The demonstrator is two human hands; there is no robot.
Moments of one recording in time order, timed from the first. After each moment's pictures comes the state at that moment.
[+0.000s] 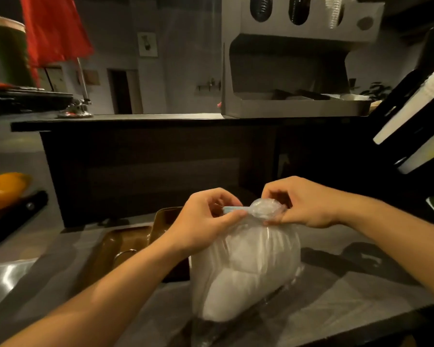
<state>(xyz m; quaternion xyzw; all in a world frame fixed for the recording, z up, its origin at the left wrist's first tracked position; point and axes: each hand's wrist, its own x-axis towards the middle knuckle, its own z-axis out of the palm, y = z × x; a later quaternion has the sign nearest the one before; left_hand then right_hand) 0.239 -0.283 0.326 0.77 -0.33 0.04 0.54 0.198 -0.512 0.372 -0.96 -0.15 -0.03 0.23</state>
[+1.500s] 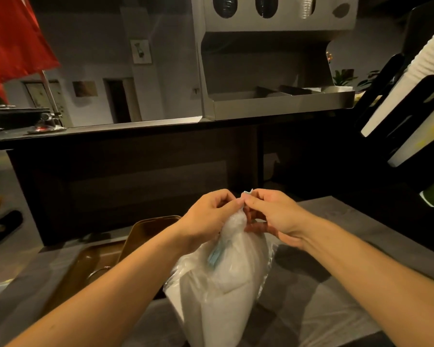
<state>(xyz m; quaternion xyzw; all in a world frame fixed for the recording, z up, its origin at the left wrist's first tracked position) 0.270 -0.360 0.329 0.78 -0.28 -0.09 0.56 0.224 -0.523 0.327 -0.72 0.00 -0.05 0.69</state>
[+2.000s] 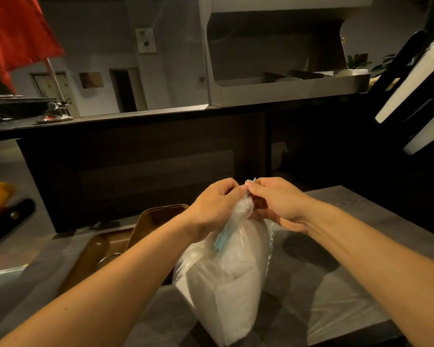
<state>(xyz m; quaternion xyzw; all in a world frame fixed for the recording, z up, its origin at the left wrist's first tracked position) 0.268 -0.363 0.328 0.82 -0.25 -0.07 0.52 0.230 -0.517 0.329 -0.72 0.00 -0.01 0.70</state>
